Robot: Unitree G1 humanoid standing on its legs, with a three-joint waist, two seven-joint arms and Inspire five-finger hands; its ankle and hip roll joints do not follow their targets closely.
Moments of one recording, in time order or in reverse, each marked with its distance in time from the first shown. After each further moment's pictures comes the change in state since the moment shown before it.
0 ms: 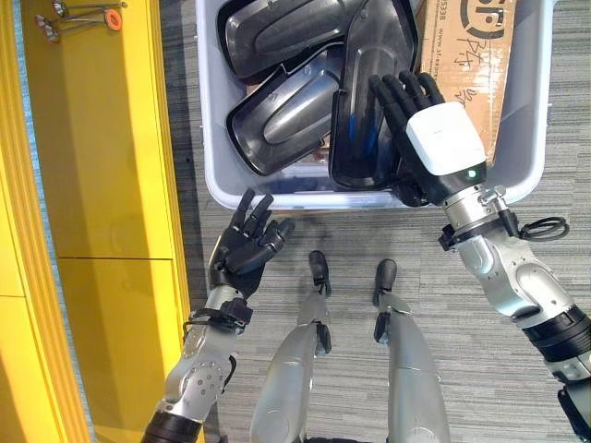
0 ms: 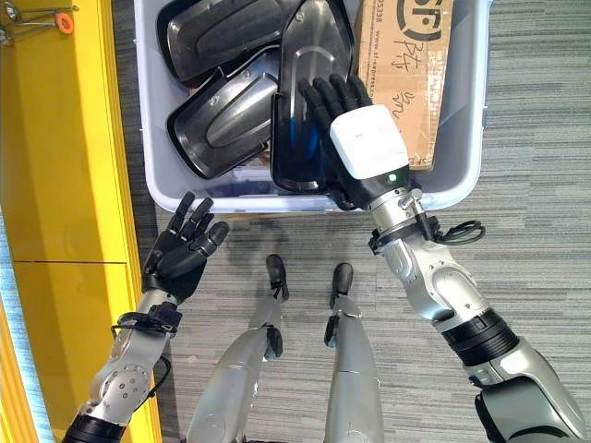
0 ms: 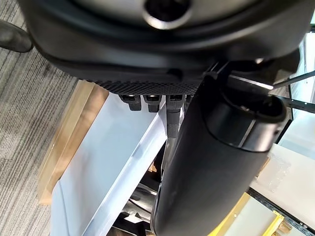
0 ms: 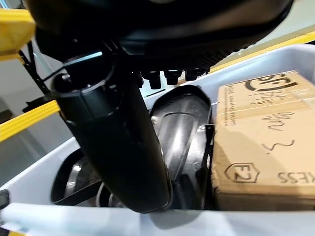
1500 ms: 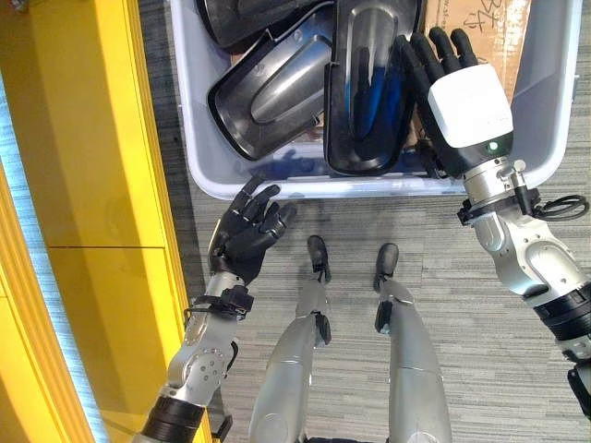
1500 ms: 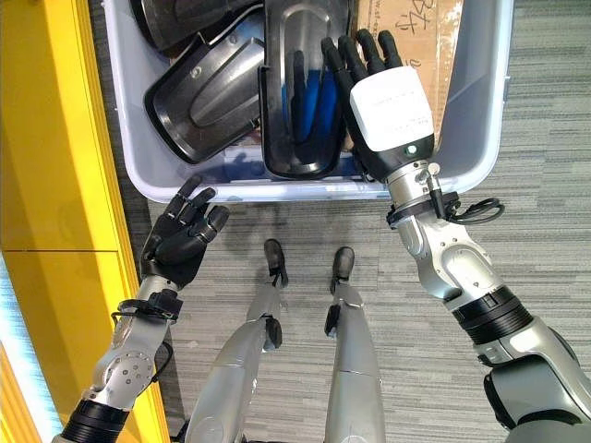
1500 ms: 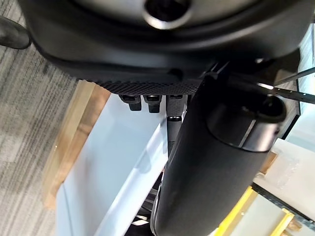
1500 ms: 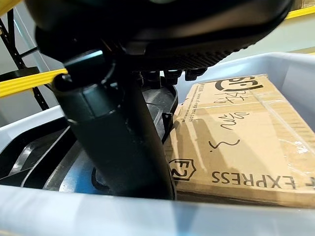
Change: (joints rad) left arm -0.064 0.001 -0.008 0.013 0.029 -0.025 -0.020; right arm -0.121 -0.059 0.035 0.064 -0.068 0.048 -0.071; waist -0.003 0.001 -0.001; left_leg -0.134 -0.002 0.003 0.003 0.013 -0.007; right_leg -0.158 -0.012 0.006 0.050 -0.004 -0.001
